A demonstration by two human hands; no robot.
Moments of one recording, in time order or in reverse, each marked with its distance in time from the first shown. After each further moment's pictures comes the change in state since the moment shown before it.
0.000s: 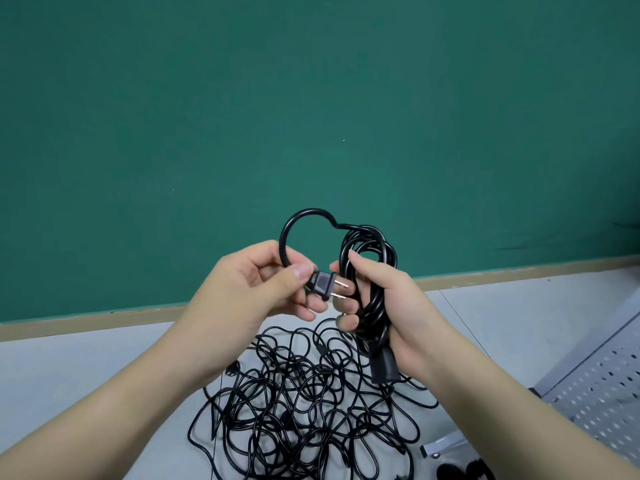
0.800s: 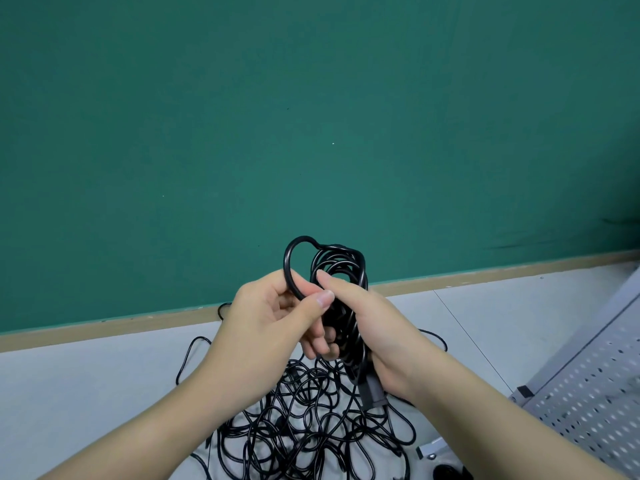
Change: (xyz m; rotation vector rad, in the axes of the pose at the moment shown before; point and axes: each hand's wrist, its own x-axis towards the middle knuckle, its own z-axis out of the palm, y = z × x) left_hand -0.005 -0.022 0.034 0.159 0.099 0.029; right_hand -0.011 0.013 0.005 -0.310 -0.068 0.004
